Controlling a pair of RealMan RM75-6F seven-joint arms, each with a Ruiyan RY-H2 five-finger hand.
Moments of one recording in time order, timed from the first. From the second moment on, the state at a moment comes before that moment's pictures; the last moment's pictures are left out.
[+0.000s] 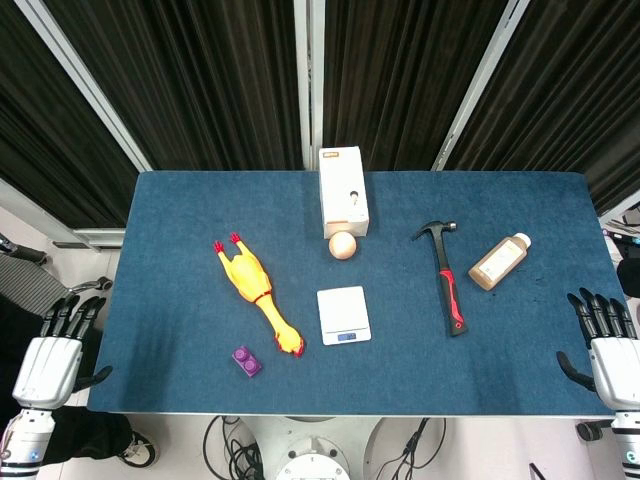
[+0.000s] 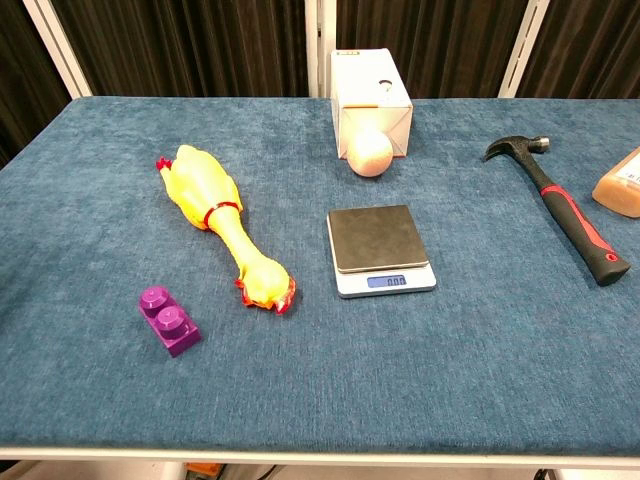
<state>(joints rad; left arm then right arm) -0.08 -1.17 0.01 -1.64 1.61 1.52 0.17 0.02 -1.11 0.03 -1.53 -1.52 1.50 0.02</state>
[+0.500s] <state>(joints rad) -0.10 -1.16 0.00 -1.66 1.62 1.51 0.19 0.02 -1.11 0.04 -1.52 -1.52 1.51 0.04</state>
